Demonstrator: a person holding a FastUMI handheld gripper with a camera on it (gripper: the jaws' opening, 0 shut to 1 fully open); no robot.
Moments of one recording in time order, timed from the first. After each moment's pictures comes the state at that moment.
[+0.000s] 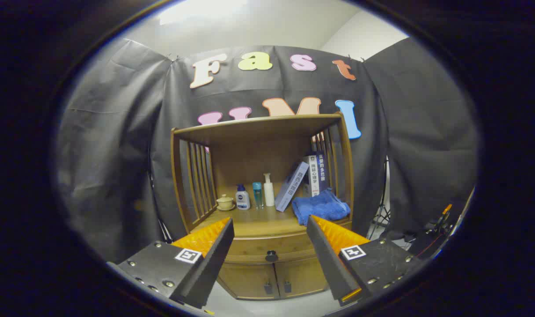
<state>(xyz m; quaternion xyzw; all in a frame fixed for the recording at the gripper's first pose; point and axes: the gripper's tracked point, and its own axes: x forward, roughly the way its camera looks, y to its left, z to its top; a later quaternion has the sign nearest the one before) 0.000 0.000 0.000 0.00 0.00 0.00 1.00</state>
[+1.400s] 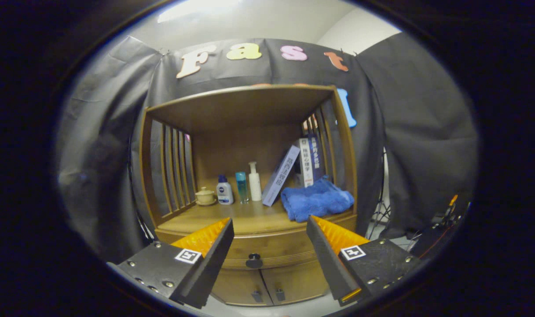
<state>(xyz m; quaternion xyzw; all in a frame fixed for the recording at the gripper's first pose) 0.114 -0.034 -0.105 -0.01 0.01 -0.01 1.00</state>
